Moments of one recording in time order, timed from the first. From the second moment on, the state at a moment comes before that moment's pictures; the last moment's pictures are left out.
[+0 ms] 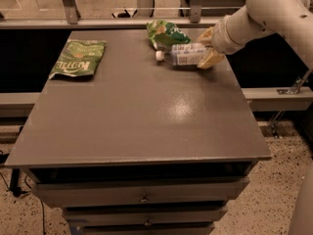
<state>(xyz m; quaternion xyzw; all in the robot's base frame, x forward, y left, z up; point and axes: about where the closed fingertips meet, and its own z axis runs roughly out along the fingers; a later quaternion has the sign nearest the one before) 0.735 -0.170 0.864 -0.69 0.63 -0.07 0.36</state>
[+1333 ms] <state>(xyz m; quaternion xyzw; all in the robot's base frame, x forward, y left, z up) 0.678 -0.204 0.913 -0.64 0.65 0.00 0.41</state>
